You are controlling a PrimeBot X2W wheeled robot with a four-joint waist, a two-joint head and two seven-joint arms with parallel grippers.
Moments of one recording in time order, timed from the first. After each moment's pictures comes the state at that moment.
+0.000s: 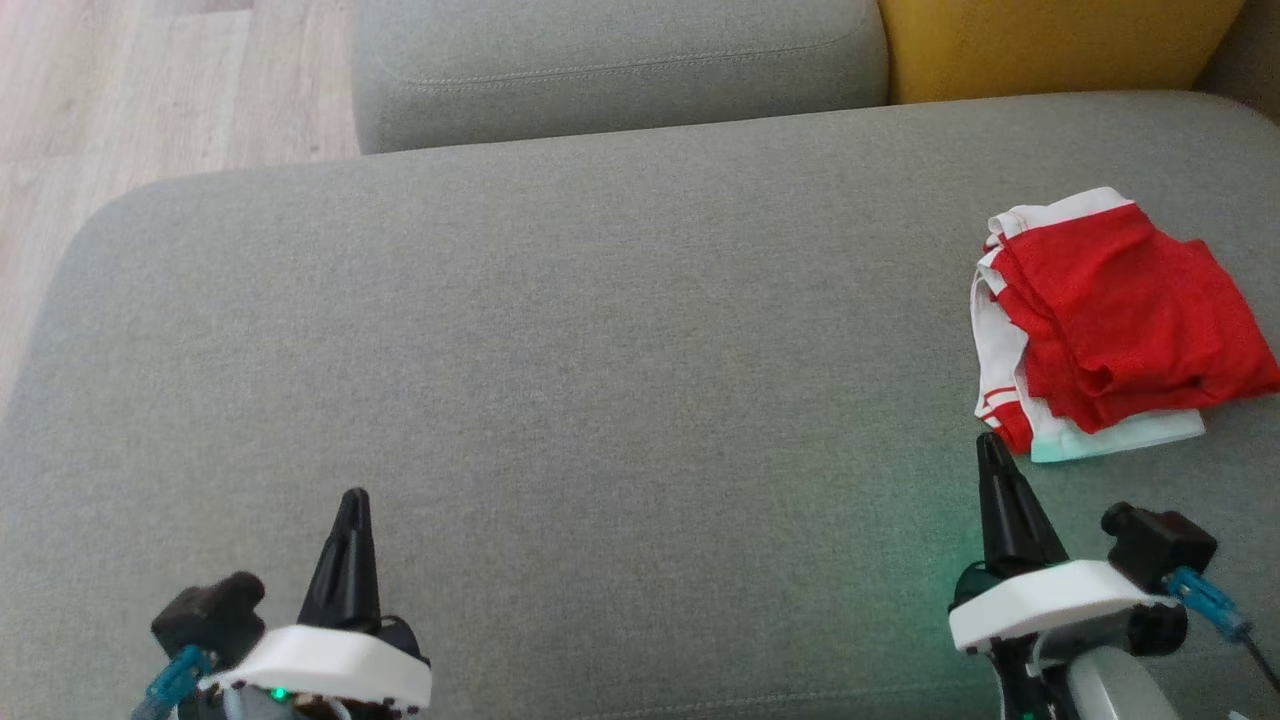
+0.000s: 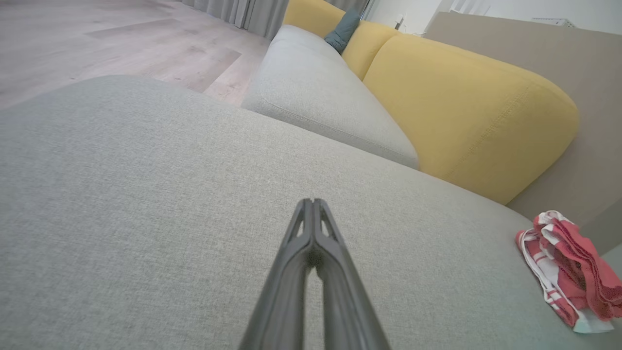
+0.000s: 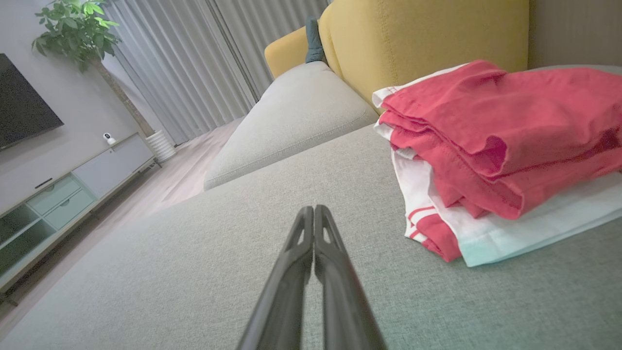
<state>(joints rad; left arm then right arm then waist) 0.11 0.05 -0.15 0.13 -0.45 0.03 -0.21 -0.05 -0.05 0.09 0.37 0.40 0.13 -0.20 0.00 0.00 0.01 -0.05</state>
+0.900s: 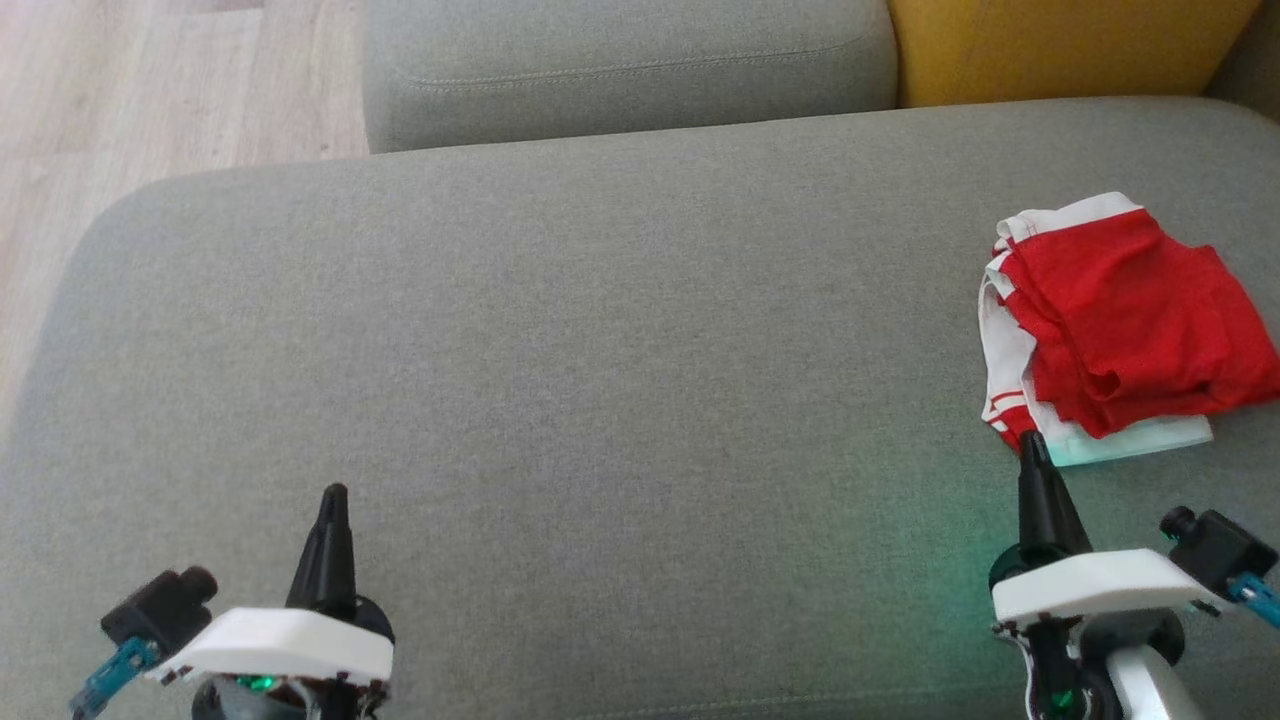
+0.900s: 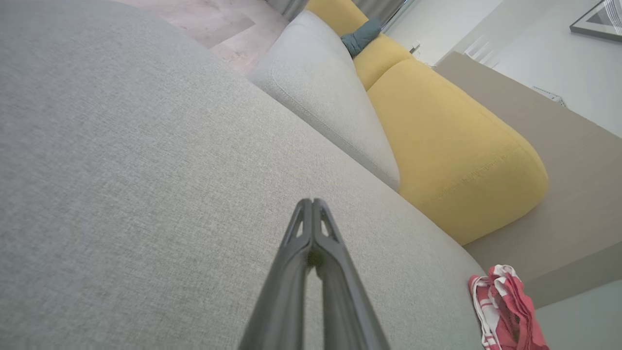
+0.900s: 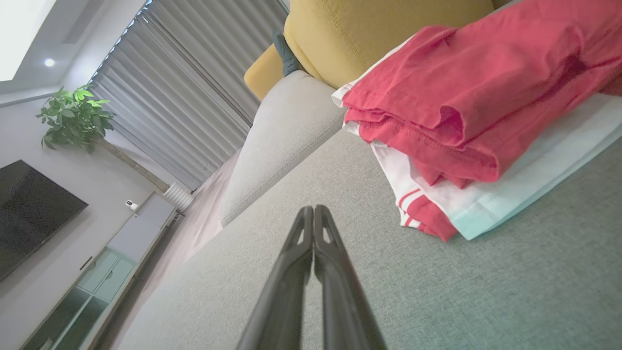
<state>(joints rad) 0.07 0.06 -0.11 0.17 -0.77 -0.01 -0.14 -0.05 -0.05 0.05 0.35 0.73 0.13 -0.13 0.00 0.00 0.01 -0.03</state>
